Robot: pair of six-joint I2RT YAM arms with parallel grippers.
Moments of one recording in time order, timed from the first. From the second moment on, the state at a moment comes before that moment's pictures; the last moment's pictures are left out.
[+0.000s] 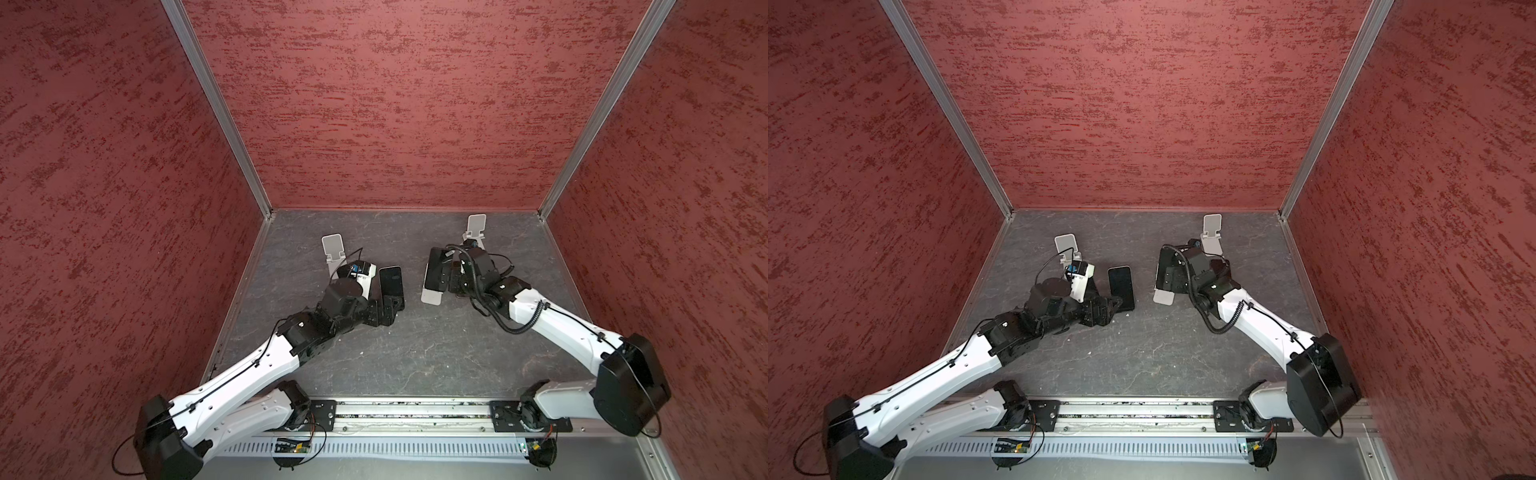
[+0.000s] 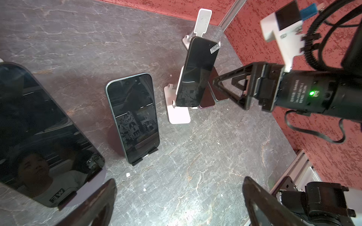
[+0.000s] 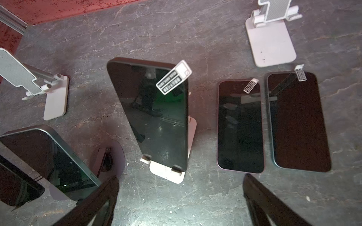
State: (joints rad) left arm -0.78 0.94 0.75 -0.35 -0.02 -0.54; right arm 0.56 1.37 0.94 -0.36 0.18 0.55
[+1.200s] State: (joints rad) left arm -0.79 0.94 0.68 -0.23 -0.03 -0.54; right arm 0.68 1.56 1.07 -0.32 0.40 0.68
